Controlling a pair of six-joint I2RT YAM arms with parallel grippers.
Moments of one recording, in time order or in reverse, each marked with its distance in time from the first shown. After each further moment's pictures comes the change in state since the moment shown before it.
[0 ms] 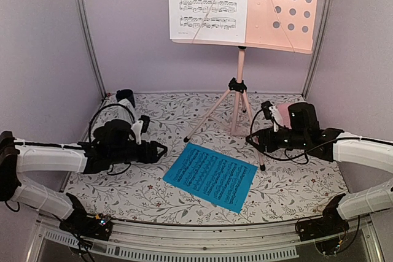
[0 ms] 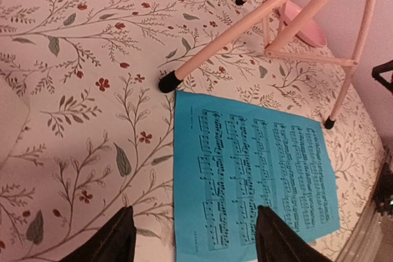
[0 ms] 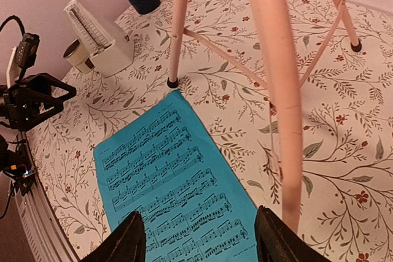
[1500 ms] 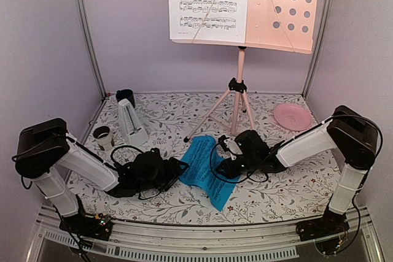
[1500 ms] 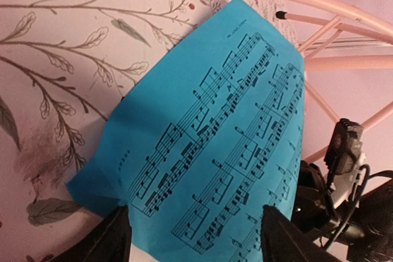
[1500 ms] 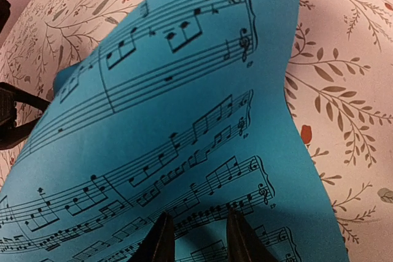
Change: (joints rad) left arm -0.348 0.372 -0.071 0.422 -0.298 -1.017; right arm 0.262 0.638 0.119 0.248 0.079 0.074
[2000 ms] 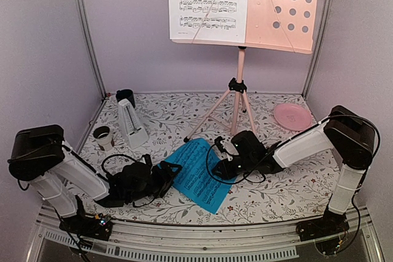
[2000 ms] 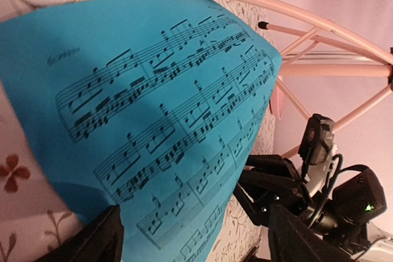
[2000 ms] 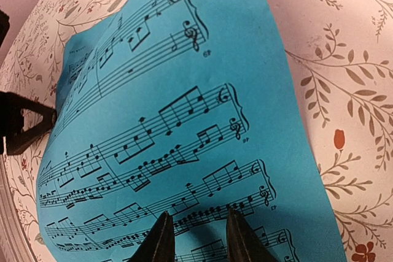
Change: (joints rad) left arm -0.037 -0.023 -0.159 0.270 -0.074 -0.047; right arm 0.023 0.022 0.022 0.010 -0.031 0.034
